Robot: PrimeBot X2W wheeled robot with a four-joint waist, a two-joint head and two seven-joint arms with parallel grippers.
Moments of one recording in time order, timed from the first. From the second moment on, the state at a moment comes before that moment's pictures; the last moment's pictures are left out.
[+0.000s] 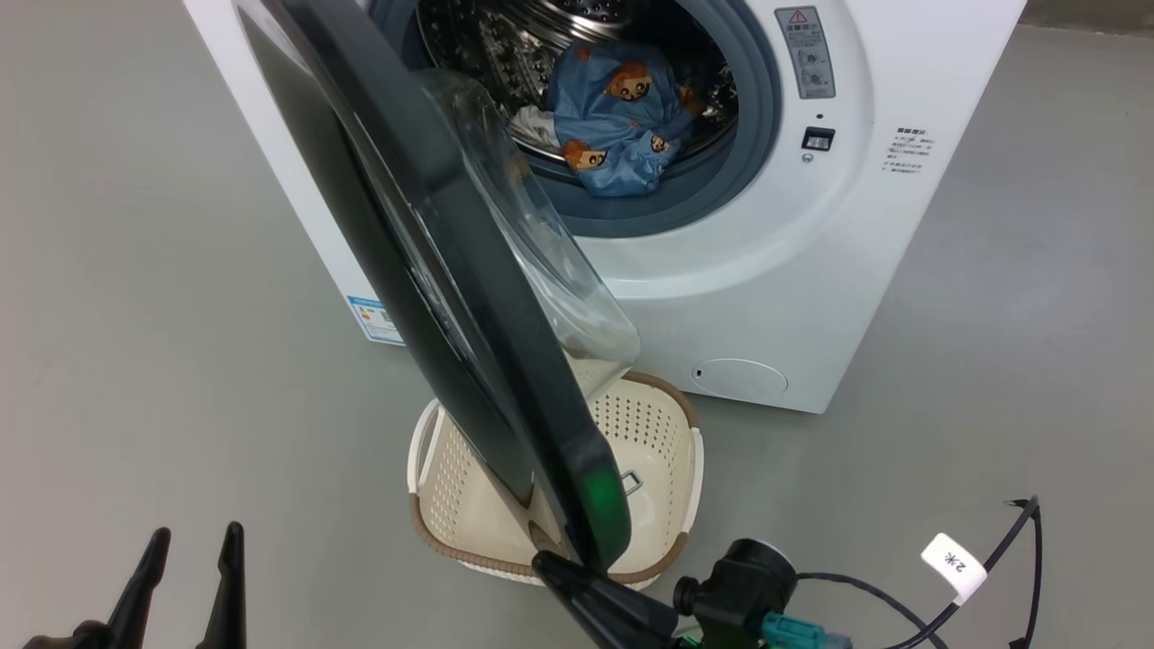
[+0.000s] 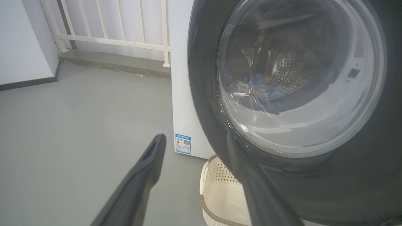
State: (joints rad) left arm 0.11 0.20 0.01 0.06 -0.40 -0.13 -0.26; right arm -0.24 -0.16 0.84 0.22 0.47 0.13 -0.25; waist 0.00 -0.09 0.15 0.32
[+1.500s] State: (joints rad) left arm -0.02 0.17 -0.09 0.05 -0.41 -0.13 -0.26; right arm -0.44 -0.19 0.43 0.28 0.40 0.13 -0.25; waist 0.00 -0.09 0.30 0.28
